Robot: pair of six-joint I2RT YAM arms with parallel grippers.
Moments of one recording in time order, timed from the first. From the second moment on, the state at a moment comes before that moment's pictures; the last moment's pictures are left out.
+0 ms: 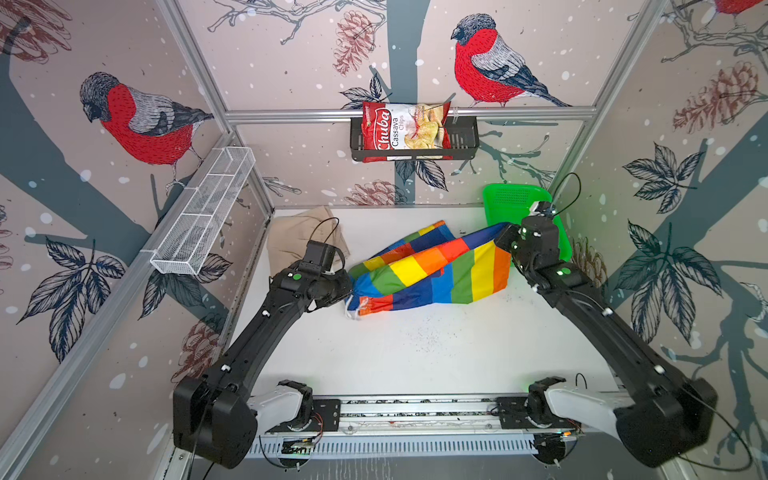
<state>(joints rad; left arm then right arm) -0.26 1.22 1.00 -0.85 0.19 -0.67 0.34 1.24 1.07 -0.25 0.30 0.57</state>
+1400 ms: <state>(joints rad) -0.32 1.73 1.20 -0.49 0.14 -0.58 0.28 2.02 1.53 -0.13 -0.04 0.50</state>
